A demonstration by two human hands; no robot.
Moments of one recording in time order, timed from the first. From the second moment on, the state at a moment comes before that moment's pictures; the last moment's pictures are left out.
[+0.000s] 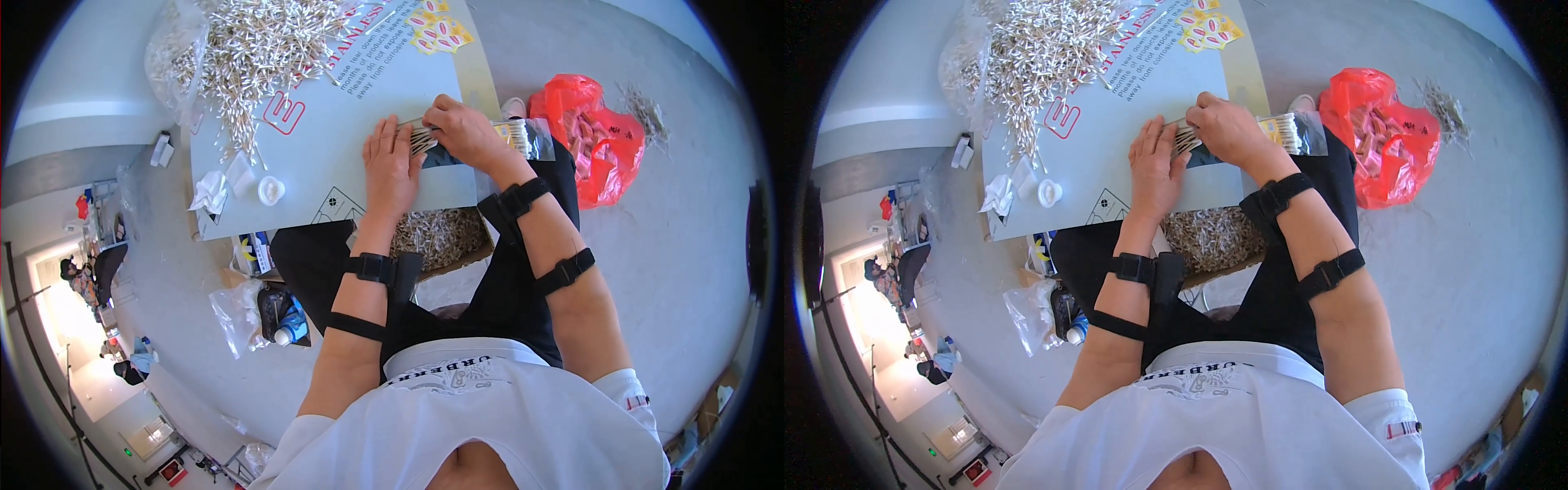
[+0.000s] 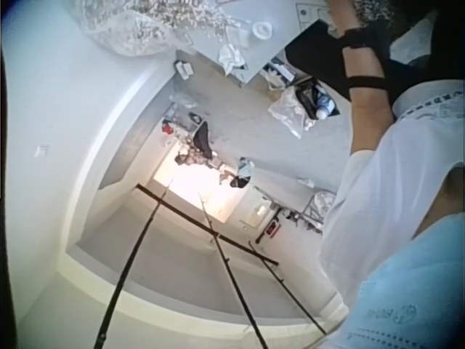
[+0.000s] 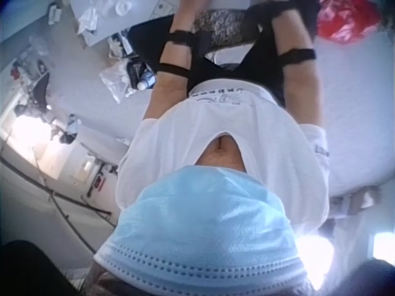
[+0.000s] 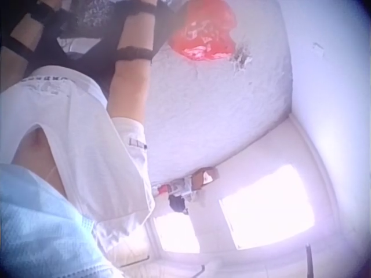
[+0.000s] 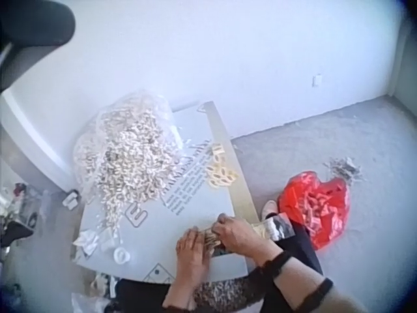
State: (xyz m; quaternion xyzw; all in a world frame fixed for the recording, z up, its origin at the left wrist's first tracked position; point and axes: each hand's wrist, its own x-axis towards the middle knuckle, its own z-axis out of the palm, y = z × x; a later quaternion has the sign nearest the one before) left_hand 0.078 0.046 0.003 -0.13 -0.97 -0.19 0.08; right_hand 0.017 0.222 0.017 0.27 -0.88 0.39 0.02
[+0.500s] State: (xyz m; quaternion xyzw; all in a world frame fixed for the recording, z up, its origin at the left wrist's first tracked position) left_hand 0.076 0.053 0.015 -0.14 -0.99 -0.09 0.03; right_hand 0.023 0.210 0.014 0.07 -0.84 0.53 0.08
